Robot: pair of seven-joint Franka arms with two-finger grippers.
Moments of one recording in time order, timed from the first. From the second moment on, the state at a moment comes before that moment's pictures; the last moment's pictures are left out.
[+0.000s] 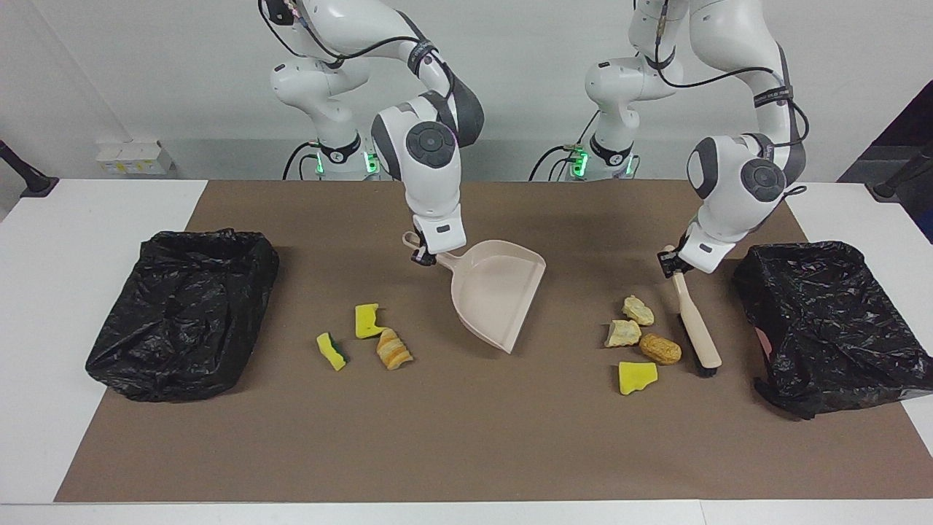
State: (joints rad) left arm 0.05 0.09 -0.13 -2.15 0.03 2.09 -0.13; right arm 0.50 0.28 -0.01 -1.73 0.05 1.86 -0.69
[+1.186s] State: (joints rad) left arm -0.20 0.08 -0.13 -2.12 -0.24 2.00 -0.16; right arm 0.52 0.28 0.00 -1.86 -0.07 2.01 -0.77
